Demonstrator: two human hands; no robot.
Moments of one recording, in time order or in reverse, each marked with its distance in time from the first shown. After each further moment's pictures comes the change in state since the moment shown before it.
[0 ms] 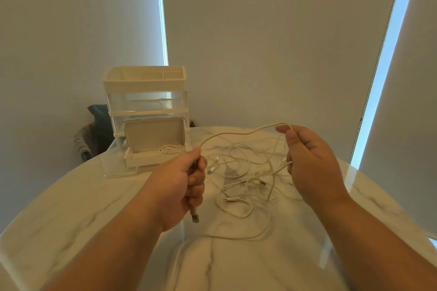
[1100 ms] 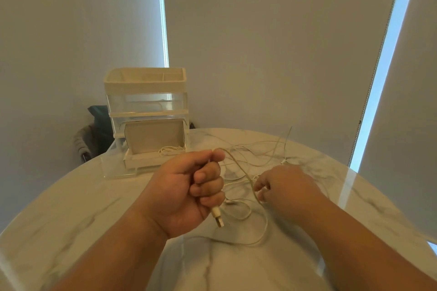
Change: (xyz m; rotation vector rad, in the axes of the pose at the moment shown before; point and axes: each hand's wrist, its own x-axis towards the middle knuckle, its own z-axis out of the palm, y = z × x) left_hand -0.016 0.008 0.017 -0.418 -0.425 0.023; right_hand -0.007 0.009 0.014 -1.072 -0.584 0.165
